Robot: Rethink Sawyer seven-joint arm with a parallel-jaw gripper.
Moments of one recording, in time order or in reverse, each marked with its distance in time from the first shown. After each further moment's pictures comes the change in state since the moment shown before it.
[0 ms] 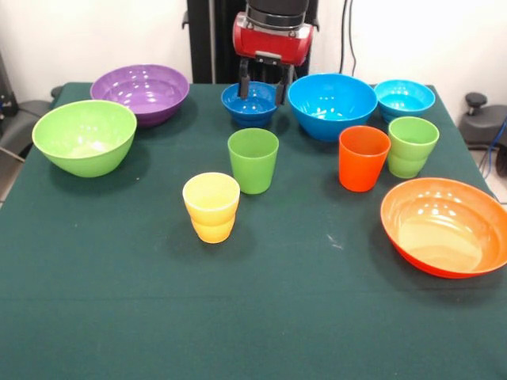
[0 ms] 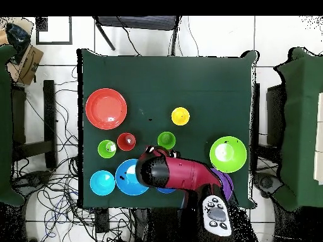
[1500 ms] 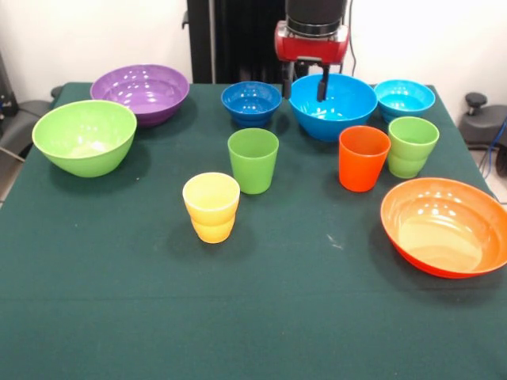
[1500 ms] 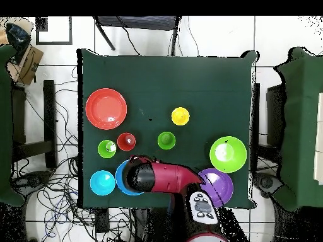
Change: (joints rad) arm 0.009 0.025 0.098 0.088 0.036 0.000 0.001
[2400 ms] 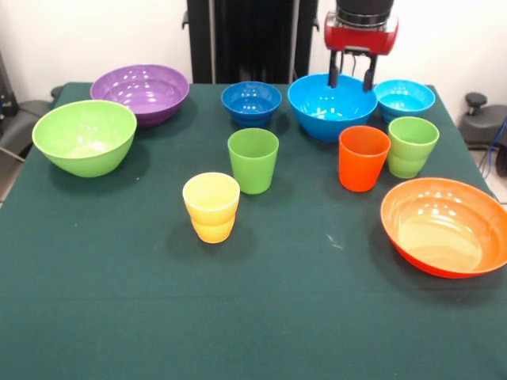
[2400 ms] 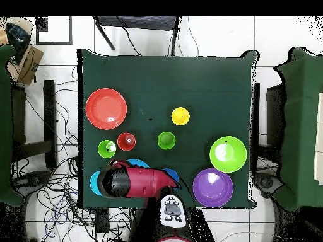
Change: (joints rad) arm 0.143 -0.021 -0.001 0.039 0.110 0.000 0.130
